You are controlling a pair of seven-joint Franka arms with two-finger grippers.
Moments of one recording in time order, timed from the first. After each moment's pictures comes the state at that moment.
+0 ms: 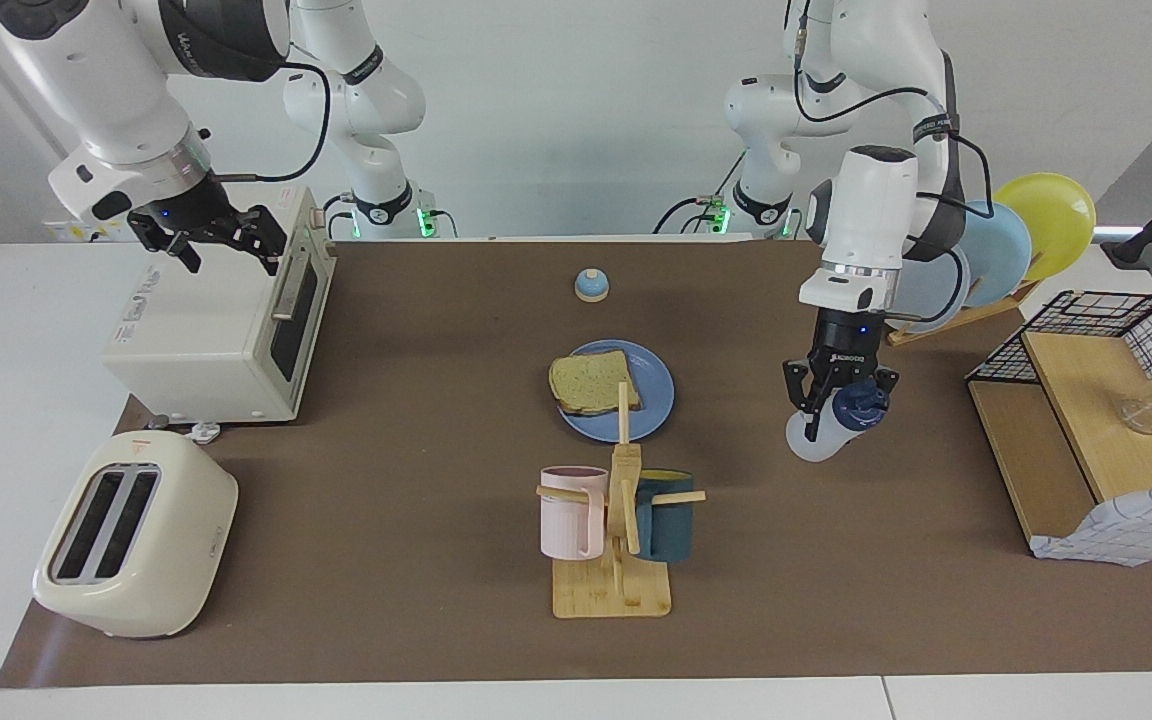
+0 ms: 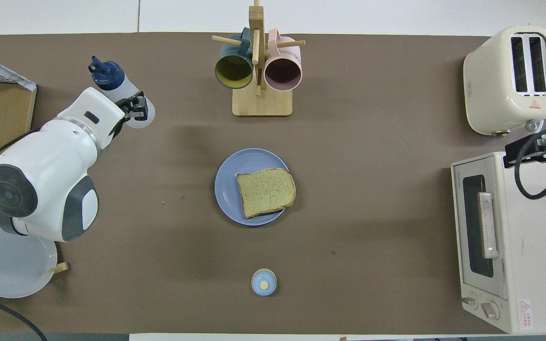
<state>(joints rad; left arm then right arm) -0.11 0.07 -0.14 -2.20 0.11 3.01 -0.25 -0.04 -0.01 0.00 -1.61 -0.05 1.47 0.00</state>
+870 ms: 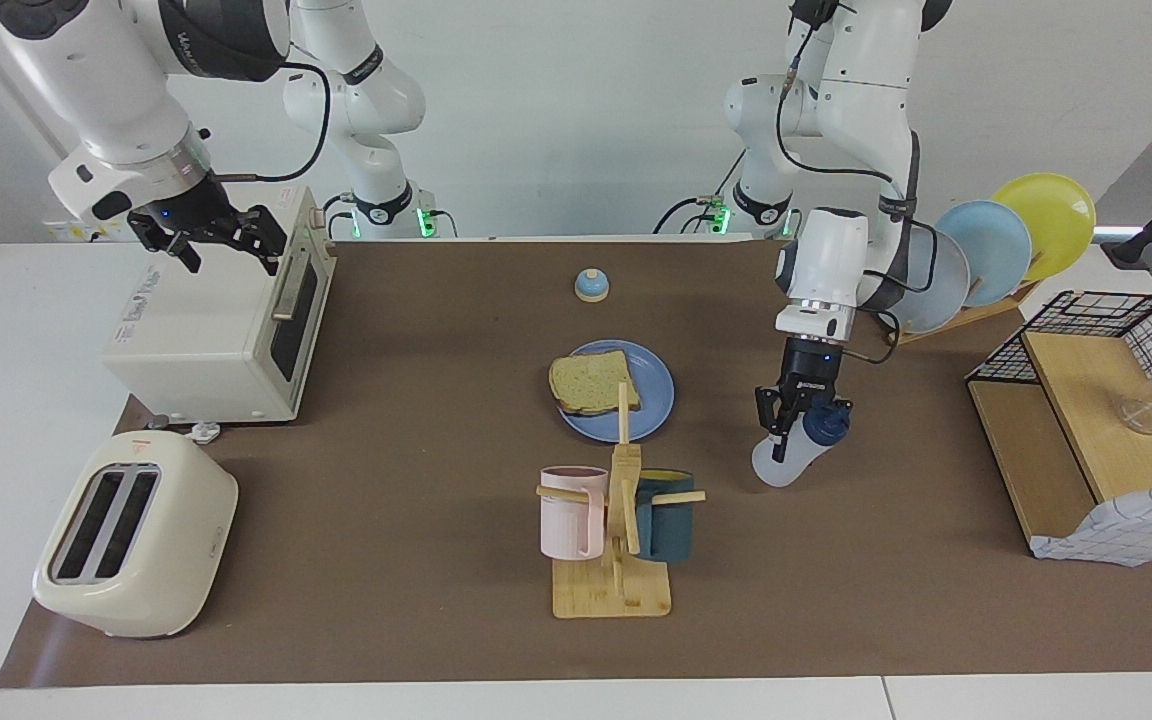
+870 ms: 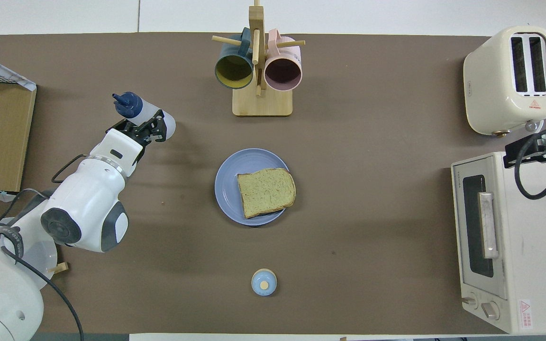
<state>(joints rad) -0.11 0.25 -0.13 -2.36 0.11 3.48 -0.30 -0.04 -0.01 0.00 -1.61 -0.05 1.47 0.00</state>
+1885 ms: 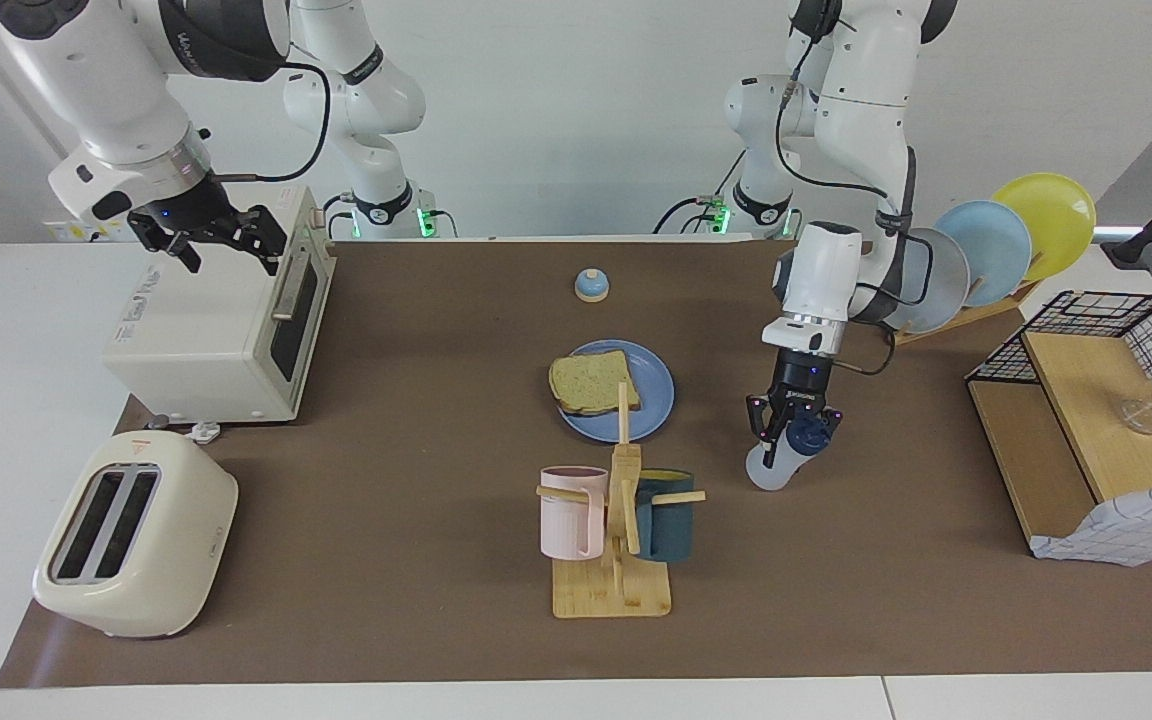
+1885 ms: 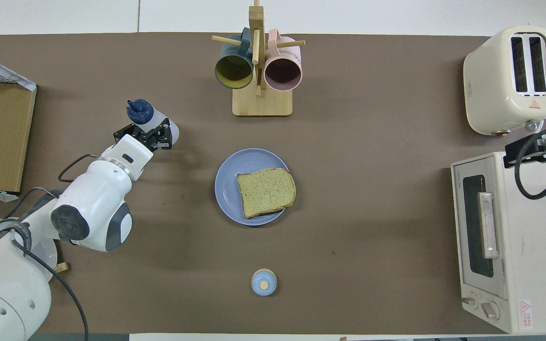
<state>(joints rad) -0.11 0.30 -0.13 -2.36 0.15 3.48 -0.22 -0.04 -0.01 0.00 -1.61 -0.05 1.47 0.00</state>
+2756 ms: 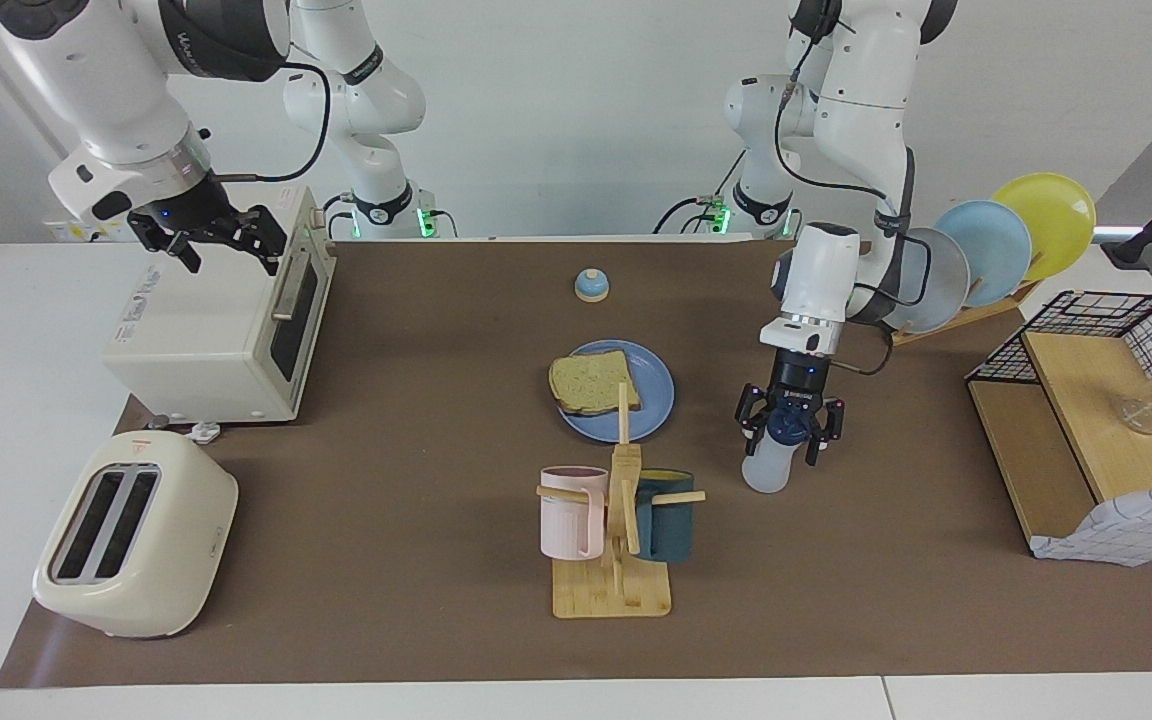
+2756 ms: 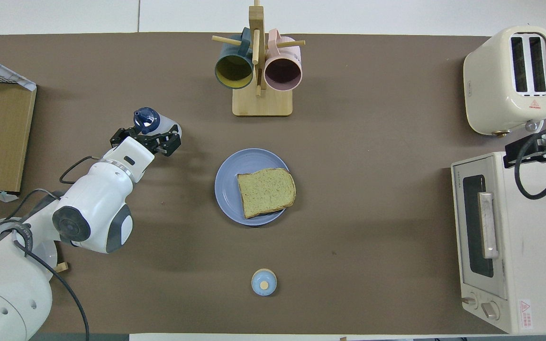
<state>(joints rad) -0.11 0.30 -0.13 -2.37 0.16 3.48 -0.22 -0.04 -0.01 0.00 -1.61 -0.05 1.47 0.00</state>
